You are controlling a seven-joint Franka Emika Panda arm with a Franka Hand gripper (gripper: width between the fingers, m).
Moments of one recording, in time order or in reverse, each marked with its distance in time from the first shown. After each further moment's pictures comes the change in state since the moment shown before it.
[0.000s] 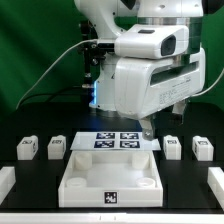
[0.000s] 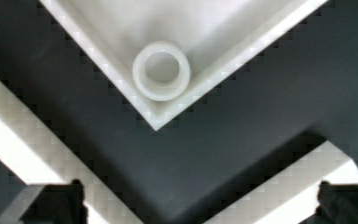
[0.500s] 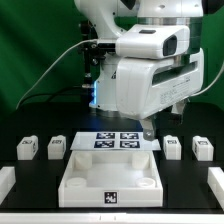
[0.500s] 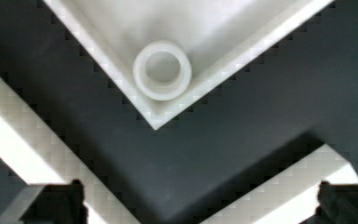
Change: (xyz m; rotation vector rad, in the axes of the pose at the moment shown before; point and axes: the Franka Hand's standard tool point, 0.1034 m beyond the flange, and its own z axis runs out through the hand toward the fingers) arm 0.000 0.000 0.000 0.000 0.000 -0.041
